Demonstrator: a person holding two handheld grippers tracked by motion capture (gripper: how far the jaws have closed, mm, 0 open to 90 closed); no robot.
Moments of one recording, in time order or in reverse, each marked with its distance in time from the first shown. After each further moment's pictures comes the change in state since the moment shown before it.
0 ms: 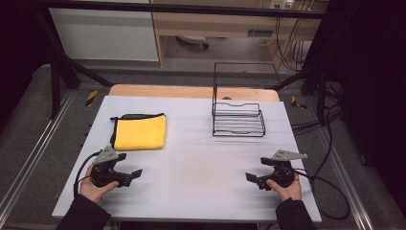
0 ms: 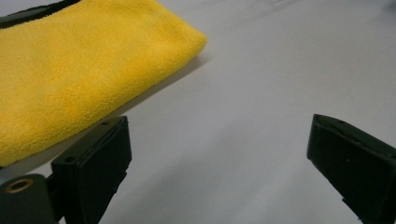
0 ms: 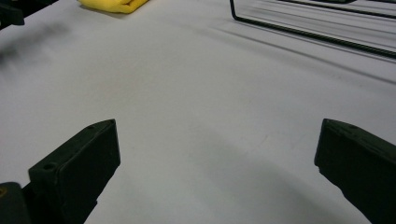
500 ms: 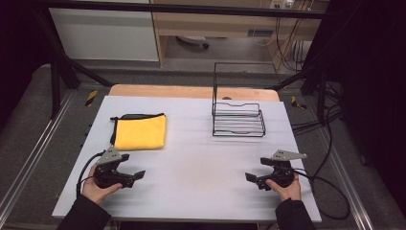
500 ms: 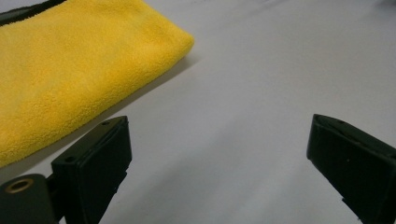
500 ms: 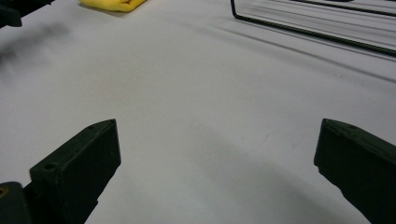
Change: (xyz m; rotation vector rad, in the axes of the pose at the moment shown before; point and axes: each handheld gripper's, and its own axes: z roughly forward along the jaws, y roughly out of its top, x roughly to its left) left arm -0.008 0.003 0.004 0.014 -0.012 0.012; right arm 0.001 0.000 0.001 0.006 -0.001 0.004
